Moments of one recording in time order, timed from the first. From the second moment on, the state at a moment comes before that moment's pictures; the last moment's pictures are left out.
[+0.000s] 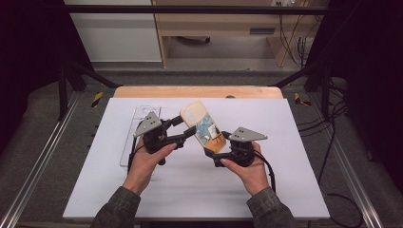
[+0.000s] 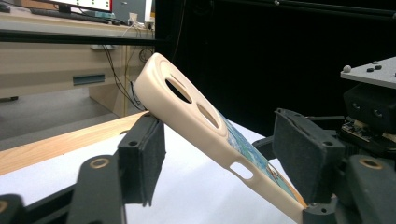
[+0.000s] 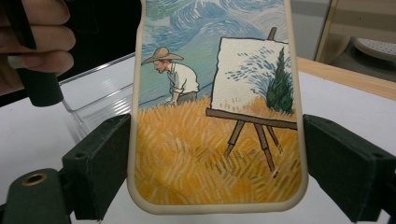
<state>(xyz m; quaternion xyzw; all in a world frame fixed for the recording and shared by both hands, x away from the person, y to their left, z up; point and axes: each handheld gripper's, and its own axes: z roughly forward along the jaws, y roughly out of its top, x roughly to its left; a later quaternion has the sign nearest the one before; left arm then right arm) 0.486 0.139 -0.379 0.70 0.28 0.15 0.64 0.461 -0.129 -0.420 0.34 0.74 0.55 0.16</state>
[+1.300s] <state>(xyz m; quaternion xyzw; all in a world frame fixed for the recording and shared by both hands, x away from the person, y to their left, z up) 0.488 0.138 -0.378 0.70 0.29 0.12 0.64 0.457 -0.131 -0.435 0.35 0.72 0.59 0.11</state>
